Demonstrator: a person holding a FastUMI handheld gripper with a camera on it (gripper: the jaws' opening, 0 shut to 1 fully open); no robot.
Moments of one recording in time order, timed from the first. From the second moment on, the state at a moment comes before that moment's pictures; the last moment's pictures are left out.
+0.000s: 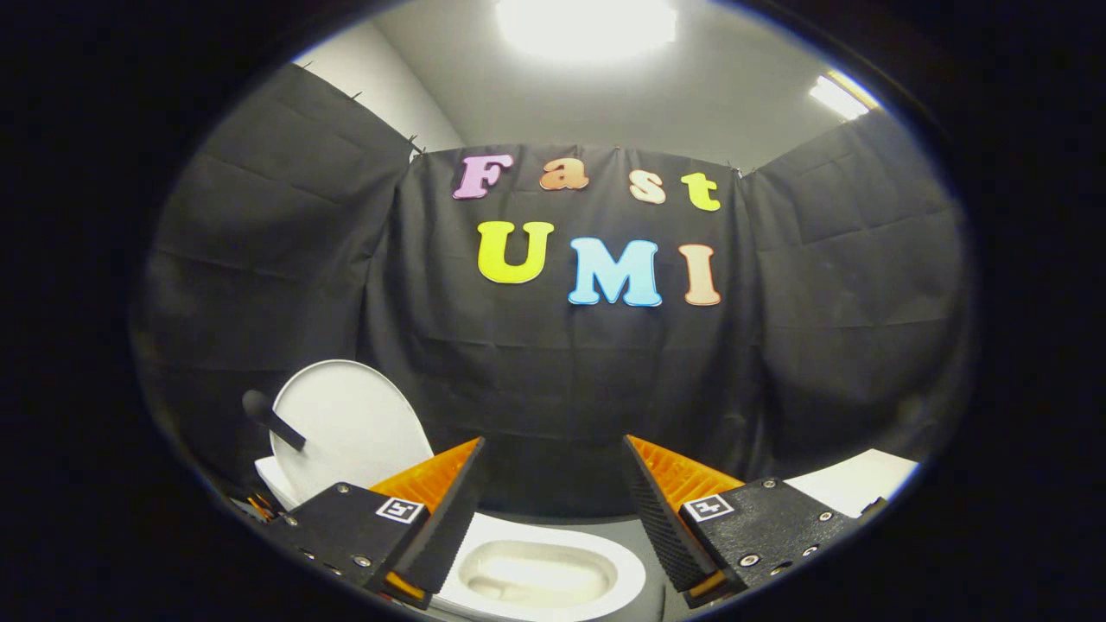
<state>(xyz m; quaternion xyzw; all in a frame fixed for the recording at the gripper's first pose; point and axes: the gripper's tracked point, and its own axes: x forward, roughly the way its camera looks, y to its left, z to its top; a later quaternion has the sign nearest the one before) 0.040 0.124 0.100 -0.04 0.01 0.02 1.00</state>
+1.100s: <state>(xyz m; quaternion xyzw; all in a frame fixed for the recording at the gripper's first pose) -0.011 0.007 0.030 0.00 -0.01 -0.09 1.00</state>
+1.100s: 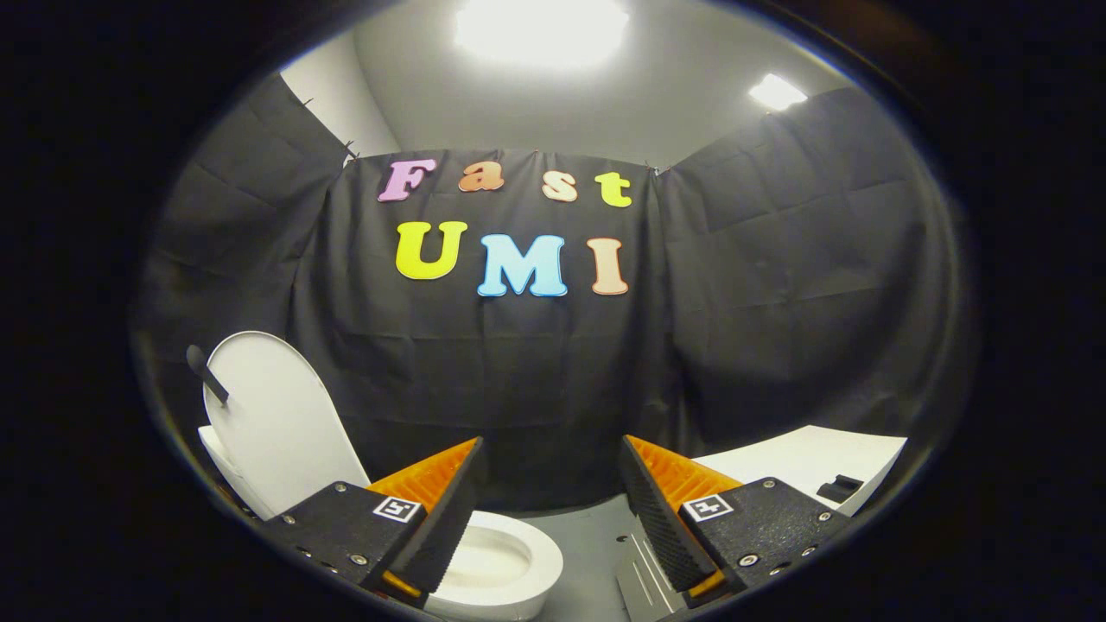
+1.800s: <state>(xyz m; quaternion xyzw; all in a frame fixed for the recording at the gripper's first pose) -0.006 0.026 -0.015 0.01 0.04 -0.06 1.00</state>
